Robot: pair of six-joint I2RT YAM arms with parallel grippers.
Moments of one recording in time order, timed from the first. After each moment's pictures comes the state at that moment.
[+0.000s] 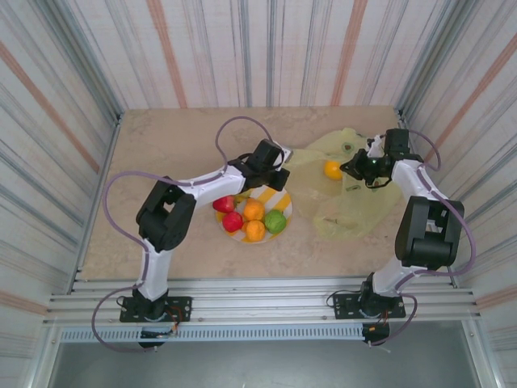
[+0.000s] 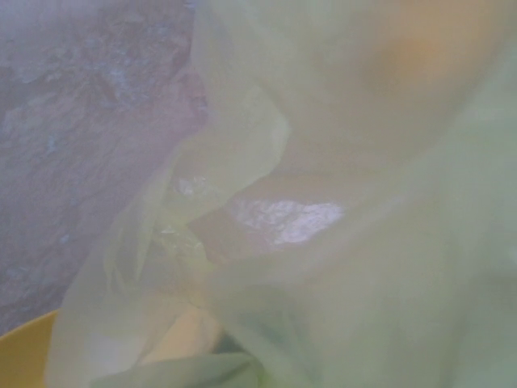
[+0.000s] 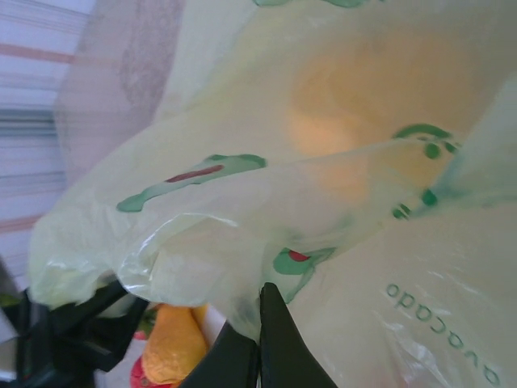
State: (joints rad) left arm -0.74 2.02 1.51 -0.27 0.09 -0.18; right arm -0.15 1.63 1.14 -0.55 -0.66 0.47
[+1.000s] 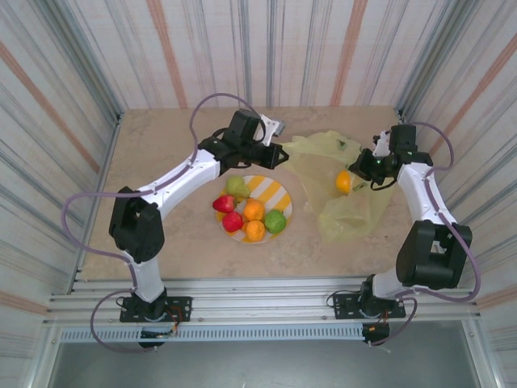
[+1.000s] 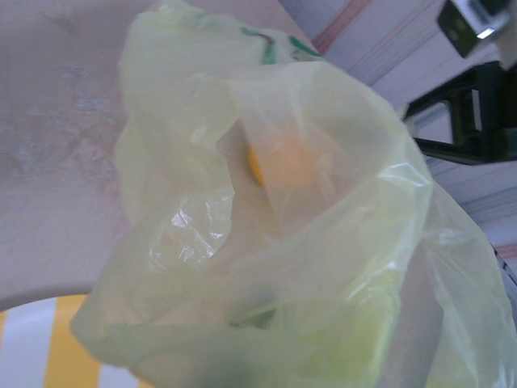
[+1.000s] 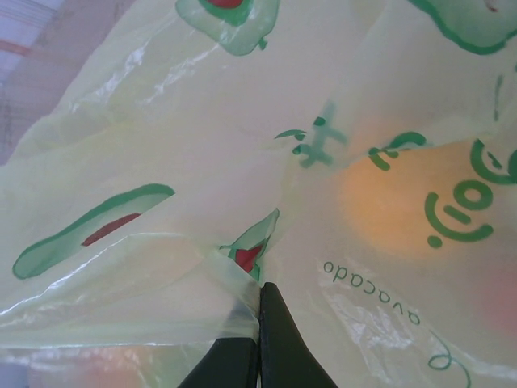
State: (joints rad) left arm -0.64 1.84 1.62 -0.43 0.43 -0.29; right arm -0.13 1.47 1.18 -0.72 -0.50 0.38
